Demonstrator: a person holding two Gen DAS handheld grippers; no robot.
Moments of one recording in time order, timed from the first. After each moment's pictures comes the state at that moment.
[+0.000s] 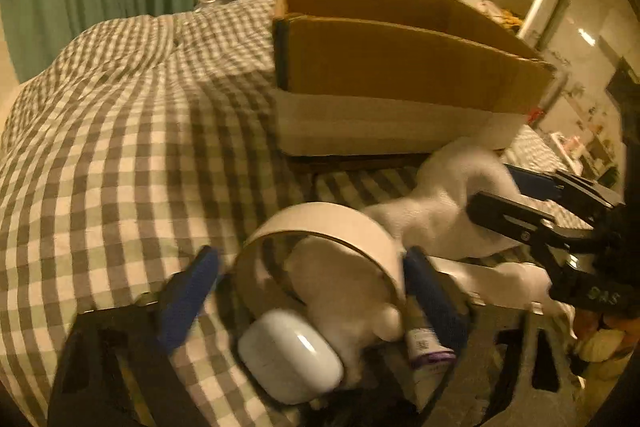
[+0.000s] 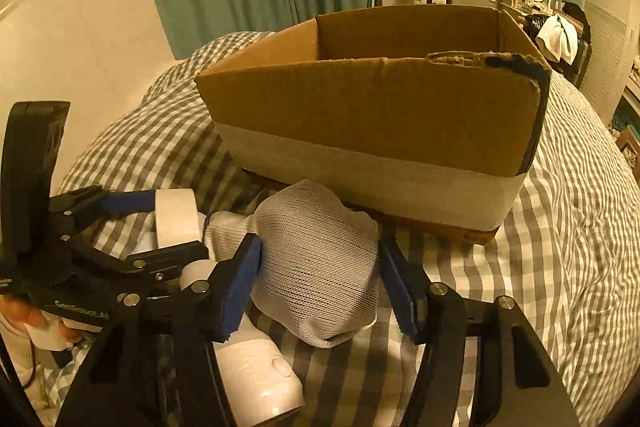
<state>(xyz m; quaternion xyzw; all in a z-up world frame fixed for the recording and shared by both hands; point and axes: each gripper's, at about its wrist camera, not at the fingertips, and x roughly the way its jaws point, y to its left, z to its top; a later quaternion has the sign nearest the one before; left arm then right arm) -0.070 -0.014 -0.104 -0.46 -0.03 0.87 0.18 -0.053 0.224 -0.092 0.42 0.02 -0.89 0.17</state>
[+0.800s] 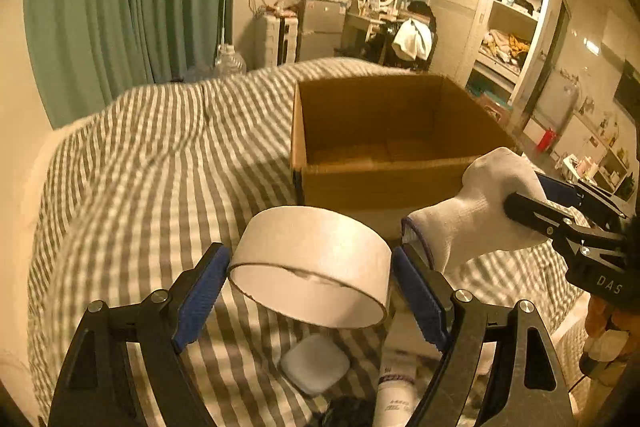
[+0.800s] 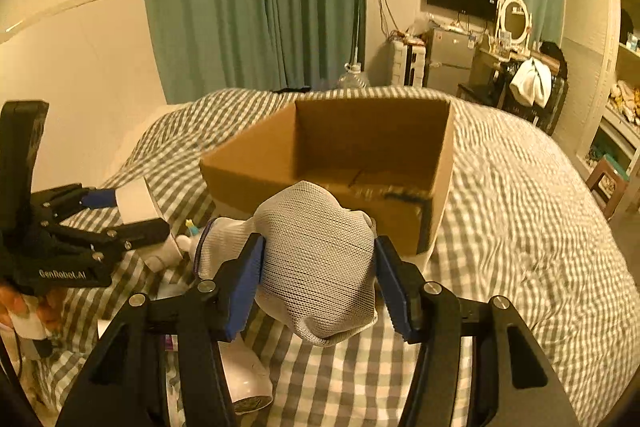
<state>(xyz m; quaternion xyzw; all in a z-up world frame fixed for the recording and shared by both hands) -0.058 -0.026 -0.016 -0.39 0.00 0.91 0.13 -0.033 0.241 -0.008 0.34 0.04 -0.93 0.14</state>
